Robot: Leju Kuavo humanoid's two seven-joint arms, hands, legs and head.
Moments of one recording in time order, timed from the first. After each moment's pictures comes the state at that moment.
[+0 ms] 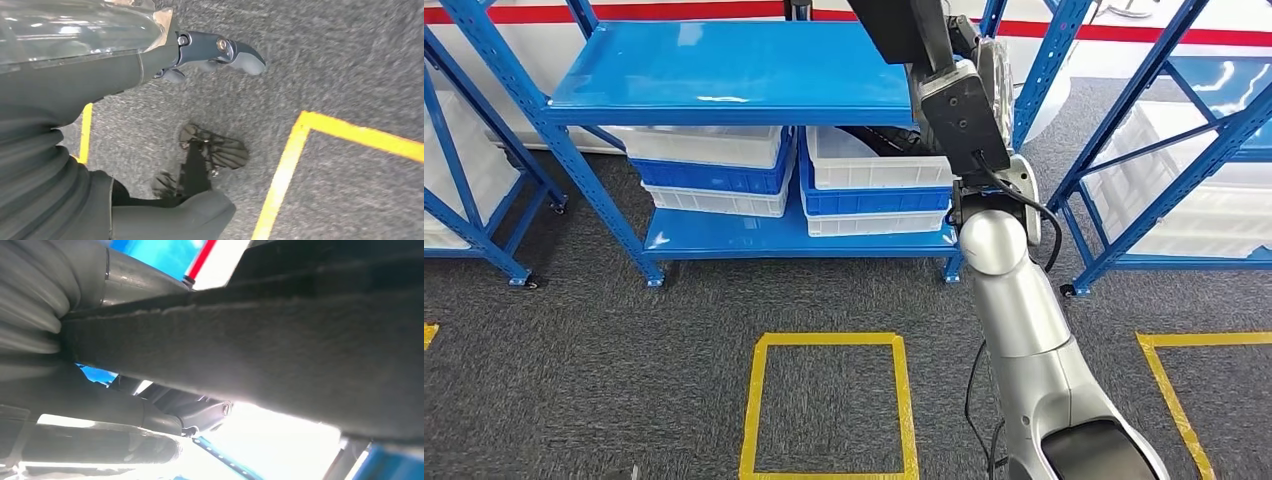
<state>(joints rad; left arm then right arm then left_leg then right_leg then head) -0.15 -0.08 0.13 -0.19 0.20 0.31 -0.22 -0.78 0.11 0.41 -1.28 0.48 -0.20 -0.15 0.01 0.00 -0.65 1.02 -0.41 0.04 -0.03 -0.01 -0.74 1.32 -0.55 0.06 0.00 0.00</state>
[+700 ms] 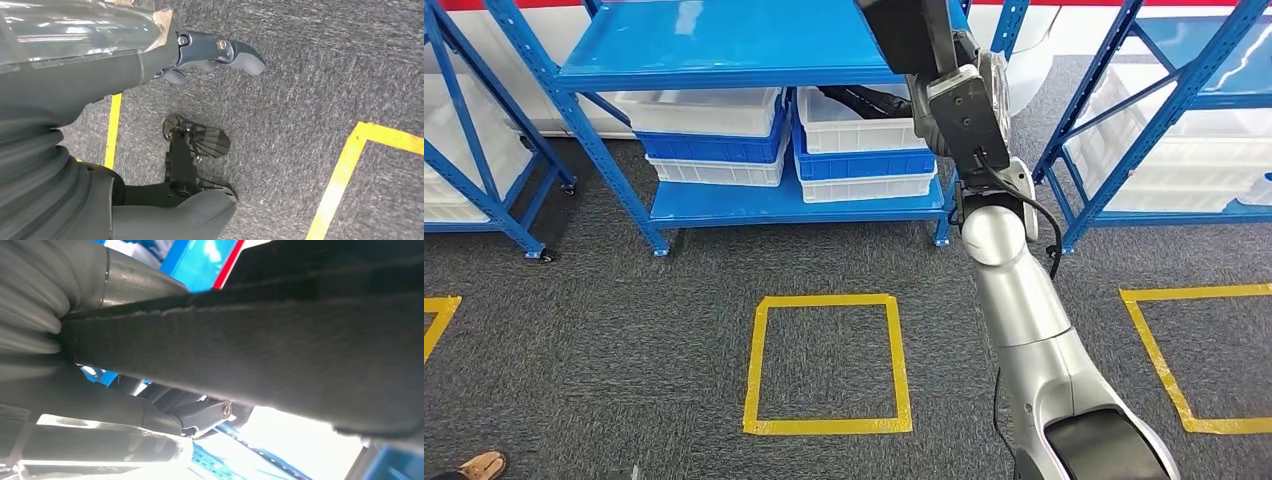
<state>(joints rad) -0.16 -0.06 0.13 -0.19 0.18 0.30 -0.22 -0.79 0.08 0.41 -1.19 0.43 -0.22 -0.19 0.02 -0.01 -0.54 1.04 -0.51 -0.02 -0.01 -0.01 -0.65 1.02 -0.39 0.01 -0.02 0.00</state>
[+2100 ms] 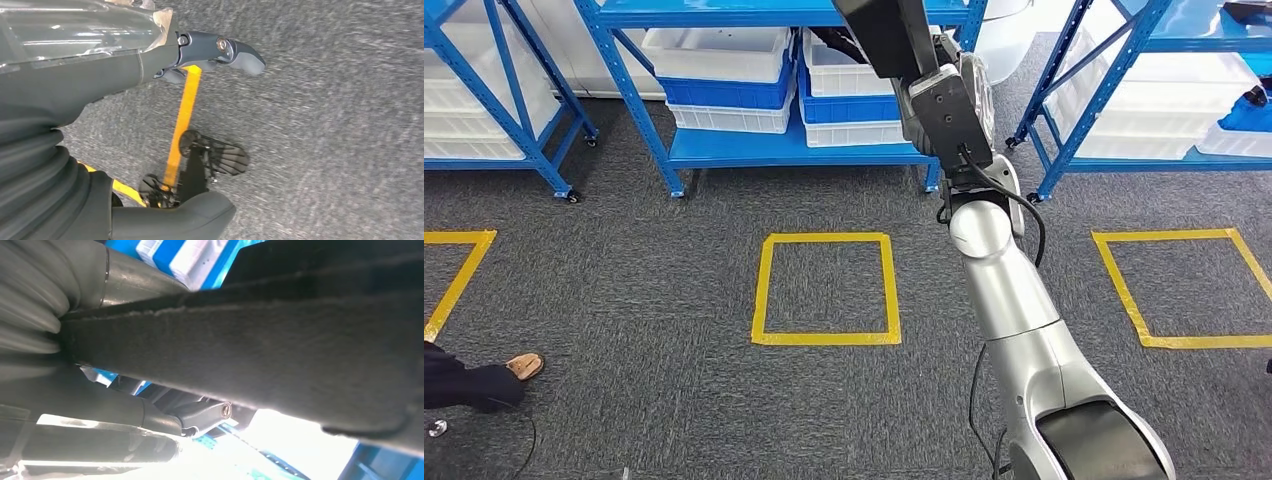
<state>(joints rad) -0.14 -0.06 0.15 -0.20 0.21 0.30 -0.26 -0.84 0.12 0.42 -1.07 0.41 -0.22 -0.23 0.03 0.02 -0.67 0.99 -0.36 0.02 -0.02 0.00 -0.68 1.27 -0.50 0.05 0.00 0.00</state>
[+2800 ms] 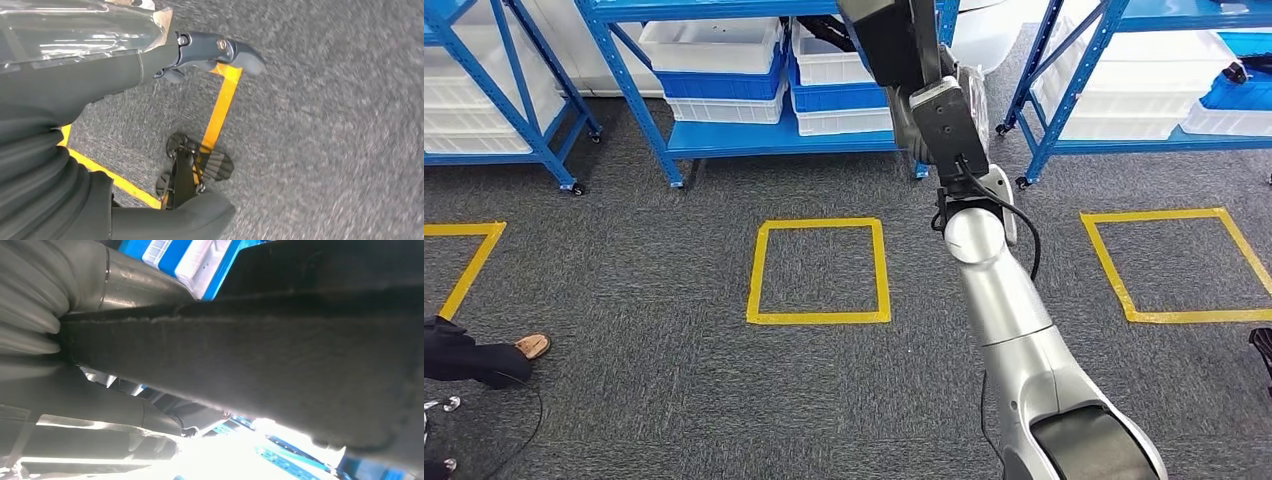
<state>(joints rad) -0.10 -0.05 0.19 -0.20 0.24 0.32 -0.30 -0.81 0.14 0.40 -1.06 0.39 -0.24 -0.27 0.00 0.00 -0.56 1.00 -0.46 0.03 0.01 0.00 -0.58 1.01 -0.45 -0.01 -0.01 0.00</state>
